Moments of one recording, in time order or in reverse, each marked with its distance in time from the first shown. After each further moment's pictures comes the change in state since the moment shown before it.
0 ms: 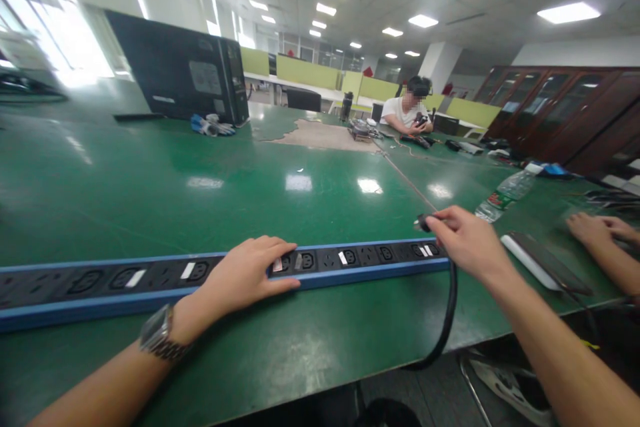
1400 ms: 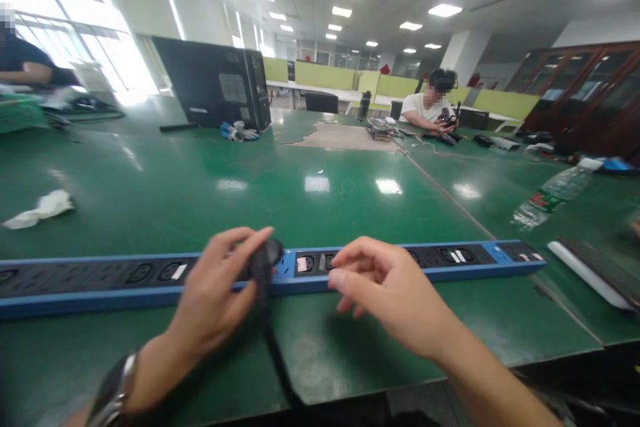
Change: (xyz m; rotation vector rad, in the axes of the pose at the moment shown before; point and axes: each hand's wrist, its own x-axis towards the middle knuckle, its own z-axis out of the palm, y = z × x) left_hand -0.057 0.011 -0.034 0.061 0.516 -0.054; right_hand -0.087 -0.152 0.038 0.925 -0.682 -0.140
